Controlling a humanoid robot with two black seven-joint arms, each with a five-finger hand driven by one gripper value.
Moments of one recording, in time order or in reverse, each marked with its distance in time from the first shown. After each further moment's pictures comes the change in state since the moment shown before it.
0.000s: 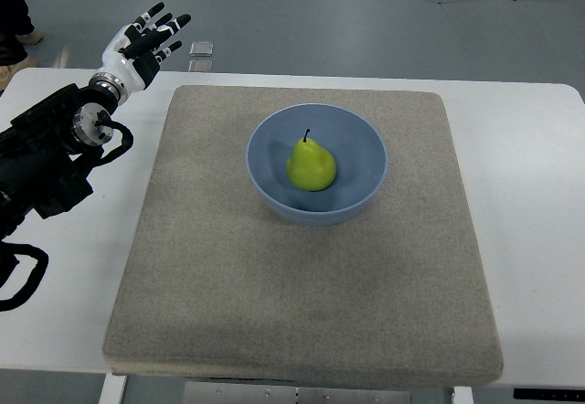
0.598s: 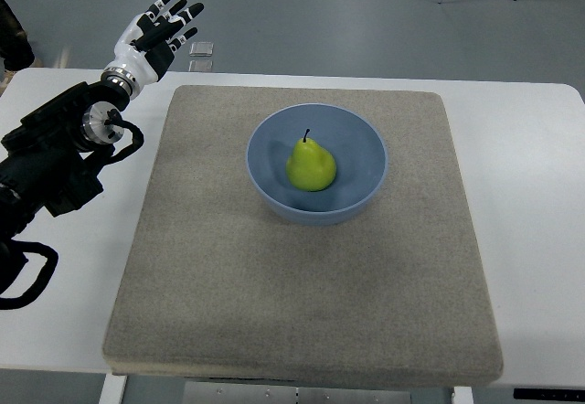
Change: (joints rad) left arm -0.016 -0.027 -0.003 -0.001 -0.004 -0.060 -0.049; right arm 0.000 0.000 0.000 0.000 0.000 0.000 0.000
